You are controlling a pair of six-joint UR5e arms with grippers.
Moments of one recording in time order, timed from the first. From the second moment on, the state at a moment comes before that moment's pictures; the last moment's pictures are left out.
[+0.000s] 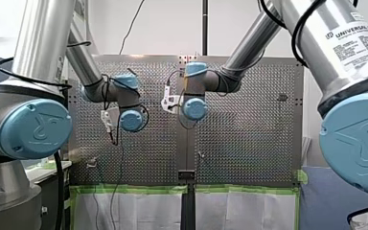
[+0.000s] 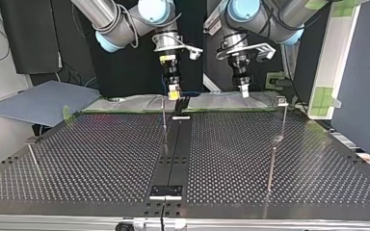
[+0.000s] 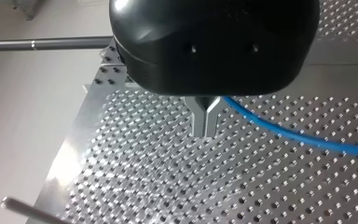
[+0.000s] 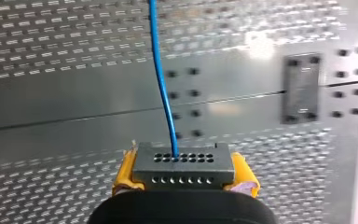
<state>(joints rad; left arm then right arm) -0.40 -1.76 -2.27 -1.99 -2.16 -1.68 2.45 -1.09 1.69 -0.73 1.90 1.64</state>
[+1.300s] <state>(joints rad) -0.06 -1.47 -2.16 -2.29 -1.95 -1.82 2.47 -1.14 1.39 -0.41 1.74 1.55</state>
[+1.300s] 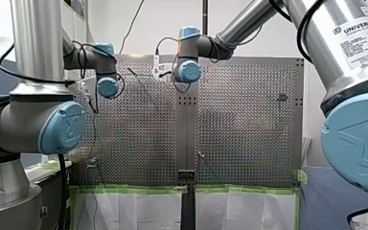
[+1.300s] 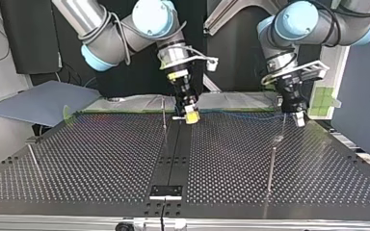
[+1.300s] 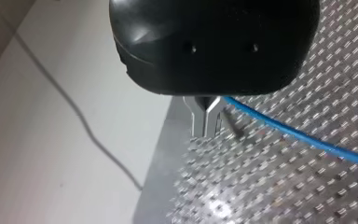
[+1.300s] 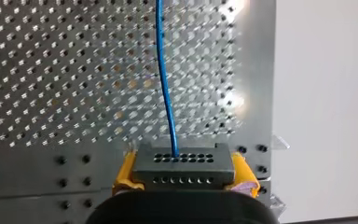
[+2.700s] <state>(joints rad) 0.05 -1.59 -1.85 -2.45 -1.76 -1.85 2.39 -1.12 1.13 -0.34 1.66 1.60</state>
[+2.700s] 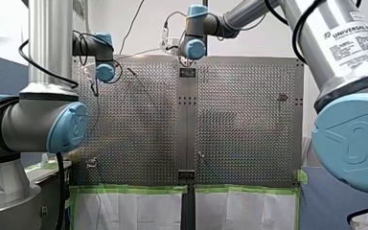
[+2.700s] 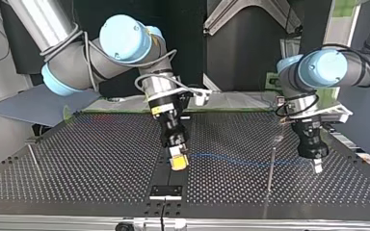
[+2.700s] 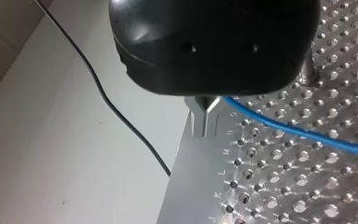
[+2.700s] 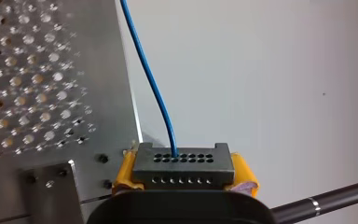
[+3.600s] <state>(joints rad) 0.11 -1.73 -1.77 -2.46 -1.66 -1.89 2.36 -0.98 1.06 -0.24 1.65 1.60</state>
